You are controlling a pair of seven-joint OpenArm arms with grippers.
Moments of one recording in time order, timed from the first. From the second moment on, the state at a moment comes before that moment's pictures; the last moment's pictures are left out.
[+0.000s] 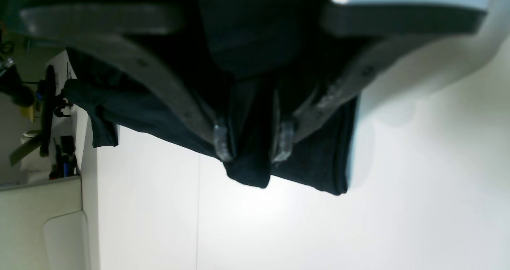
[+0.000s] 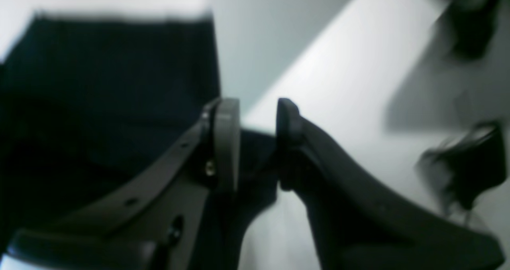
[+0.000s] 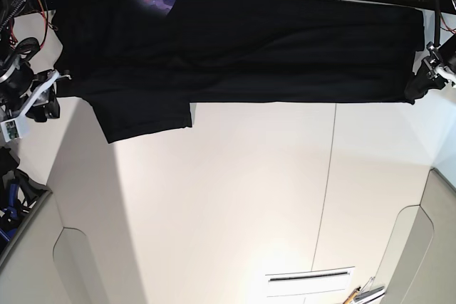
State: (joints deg) left arm 10.8 -28.7 -42.3 69.2 -72.0 -35.9 66.4; right arm -12.8 19.7 27.5 111.6 26.0 28.9 -59.7
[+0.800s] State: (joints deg) left arm 10.8 -28.7 -42.3 69.2 -73.3 -35.9 66.5; right arm 9.3 15.1 20.5 68.1 25.1 28.4 -50.0
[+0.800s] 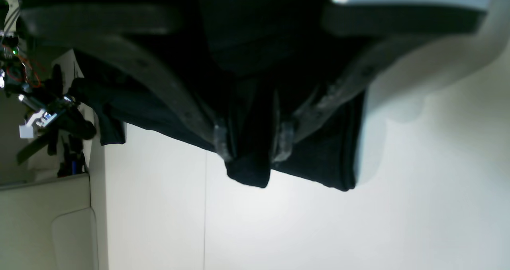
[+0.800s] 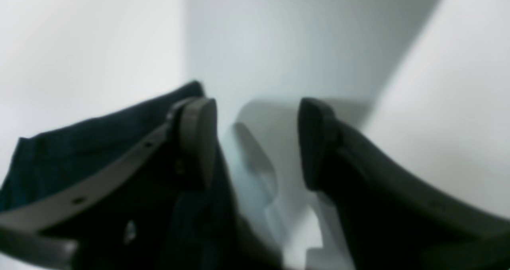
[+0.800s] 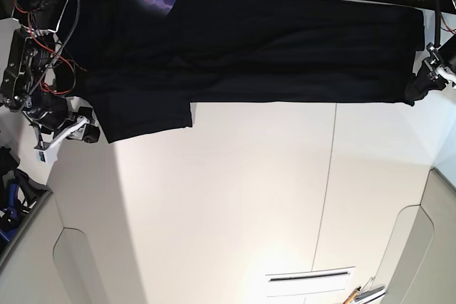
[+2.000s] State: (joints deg) left arm 10.8 -28.7 -42.3 69.2 -73.4 -35.9 66.5; right arm -15.0 3.2 13.3 113.7 36.8 31.7 -65.7
